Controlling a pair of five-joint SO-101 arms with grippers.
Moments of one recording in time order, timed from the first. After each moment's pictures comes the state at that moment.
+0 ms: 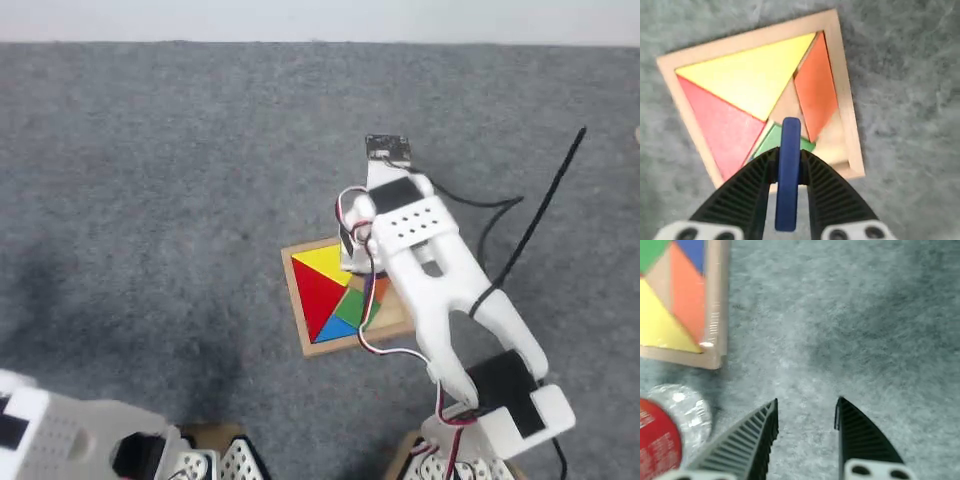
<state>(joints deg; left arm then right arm) -81.8 13.8 7.9 67.9 -58.6 -28.2 -2.0 17.6 76.8 -26.2</state>
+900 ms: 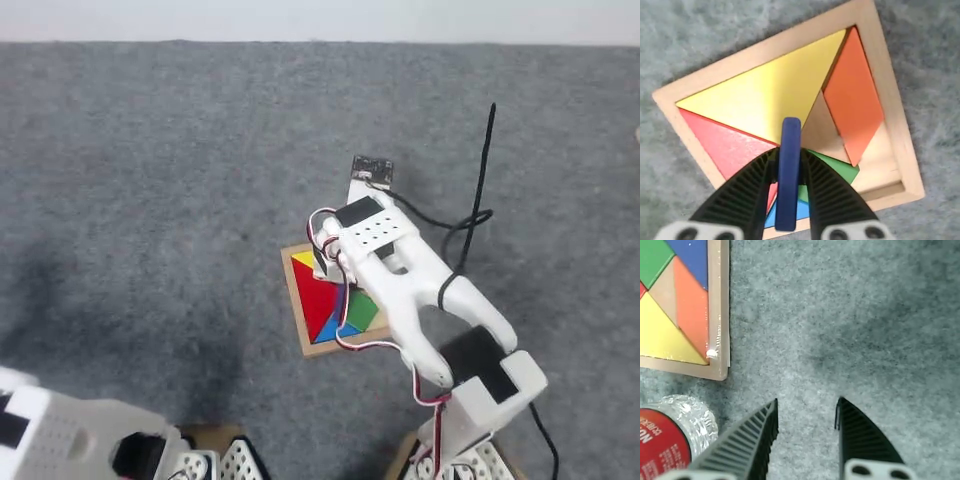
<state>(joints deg) -81.2 13.8 8.9 63.7 -58.6 -34.0 8.1 19.3 67.3 -39.1</state>
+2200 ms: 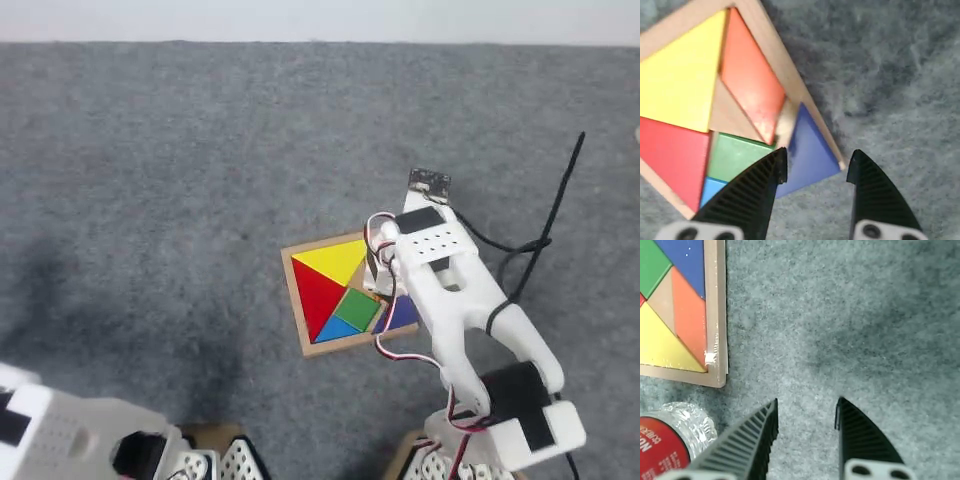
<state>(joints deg) -80.2 13.8 8.9 63.7 -58.6 -22.3 -5.6 33.5 70.2 -32.6</state>
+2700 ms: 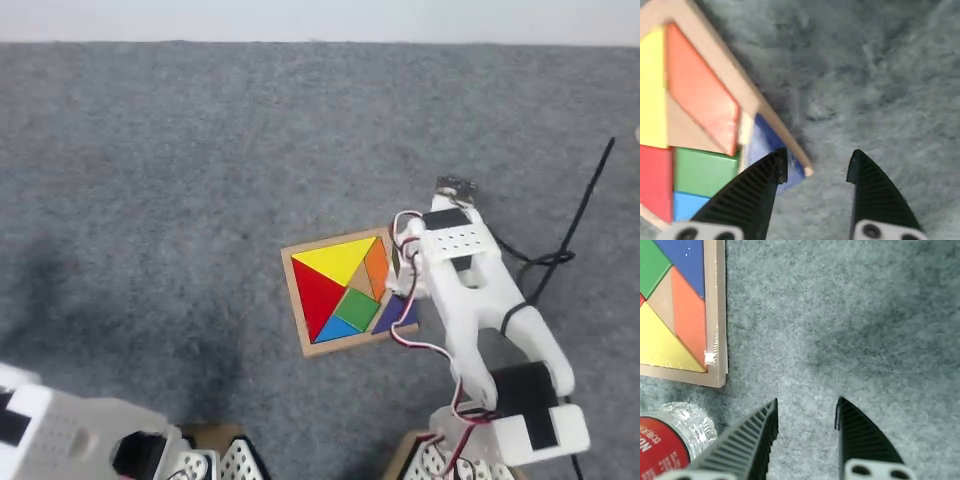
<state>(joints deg) -80.2 13.8 8.9 63.7 -58.6 -15.2 -5.6 36.6 70.0 -28.8</state>
